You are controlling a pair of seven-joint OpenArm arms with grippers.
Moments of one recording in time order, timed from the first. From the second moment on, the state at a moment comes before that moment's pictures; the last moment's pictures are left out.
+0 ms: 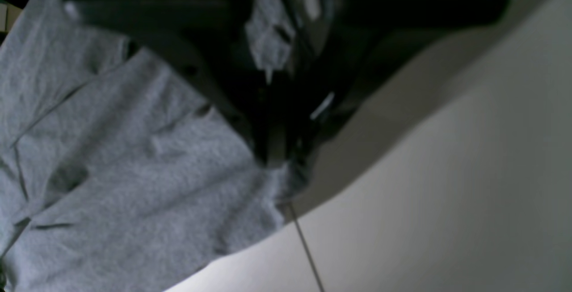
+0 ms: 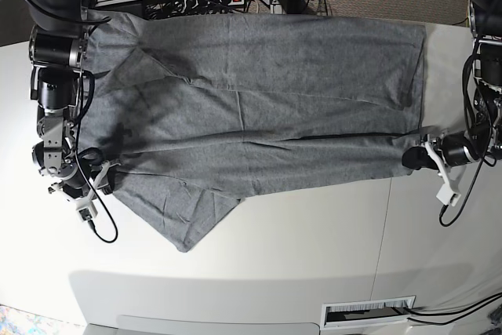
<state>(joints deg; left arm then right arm) -22.4 -35.0 9.2 47.8 -56.4 -43.3 47.9 33.7 28.2 0.6 33.2 -8.6 34.2 -14.5</state>
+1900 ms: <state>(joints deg) -30.5 -35.9 9.2 47.9 -39.7 -43.3 32.3 35.5 28.2 0.4 50.5 10.7 35.7 -36.8</state>
